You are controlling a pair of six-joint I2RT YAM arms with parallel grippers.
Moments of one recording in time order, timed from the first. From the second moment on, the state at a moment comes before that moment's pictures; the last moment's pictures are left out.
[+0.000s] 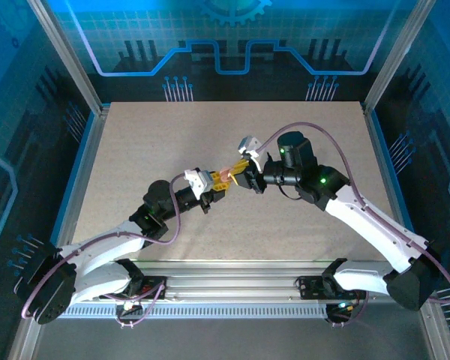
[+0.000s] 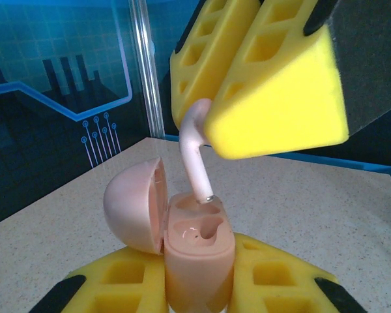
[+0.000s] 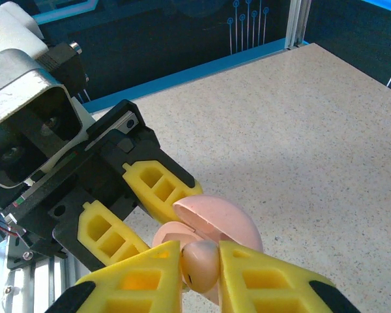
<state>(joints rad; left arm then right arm) -0.66 1.09 0.47 0.65 0.34 0.08 0.66 1.20 1.14 -0.40 -0.47 -0.13</state>
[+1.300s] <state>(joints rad) -0.67 1.07 0.48 0.59 0.31 0.15 0.70 1.22 1.17 -0.50 -0.40 -0.20</state>
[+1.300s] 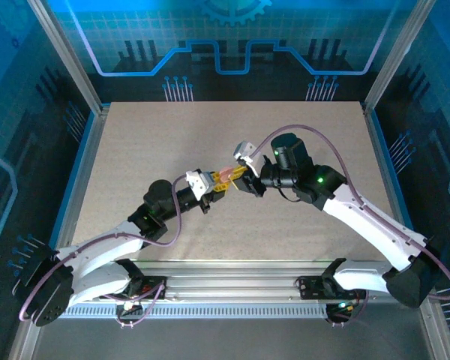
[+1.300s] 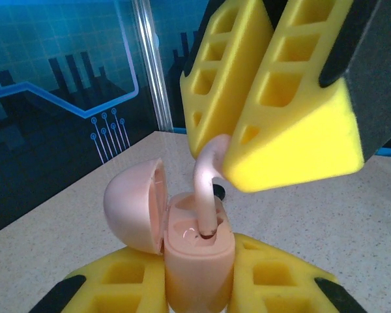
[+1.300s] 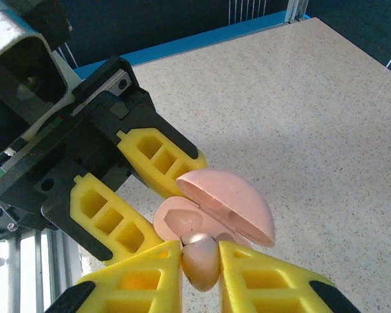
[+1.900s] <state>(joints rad) -0.68 1.06 0.49 0.55 0.29 0.24 0.70 1.22 1.19 -0.53 -0.40 -0.20</state>
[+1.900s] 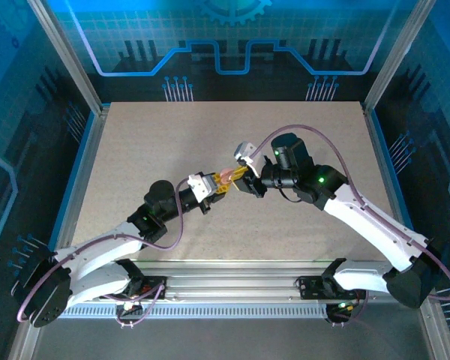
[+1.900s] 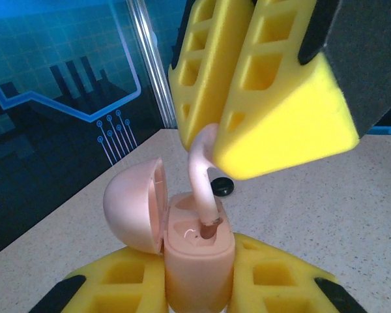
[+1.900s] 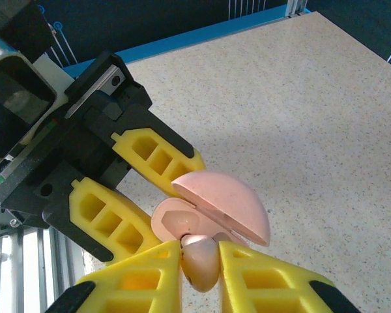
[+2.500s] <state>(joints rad) -0.69 1.03 0.49 0.50 0.26 0.28 0.73 1.23 1.20 -0.57 -0.36 -0.22</state>
